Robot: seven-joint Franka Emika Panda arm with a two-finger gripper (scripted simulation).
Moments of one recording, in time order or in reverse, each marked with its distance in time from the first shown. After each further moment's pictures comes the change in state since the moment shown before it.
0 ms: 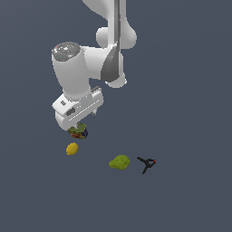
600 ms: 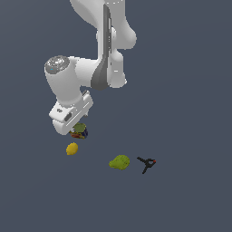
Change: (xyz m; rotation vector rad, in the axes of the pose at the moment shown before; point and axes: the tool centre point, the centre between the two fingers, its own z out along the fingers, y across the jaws) arm -0.036 0.015 0.042 0.010 0.010 -0.247
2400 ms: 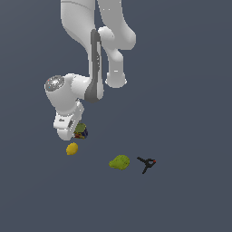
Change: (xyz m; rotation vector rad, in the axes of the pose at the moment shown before) arm -0.043 -0.002 0.081 0.003 0.028 -0.301
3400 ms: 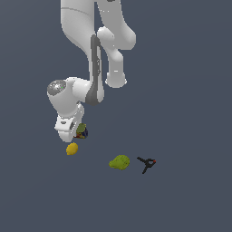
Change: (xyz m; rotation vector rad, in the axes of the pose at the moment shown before) arm 0.000 0.000 0.016 0.000 0.000 -0.001
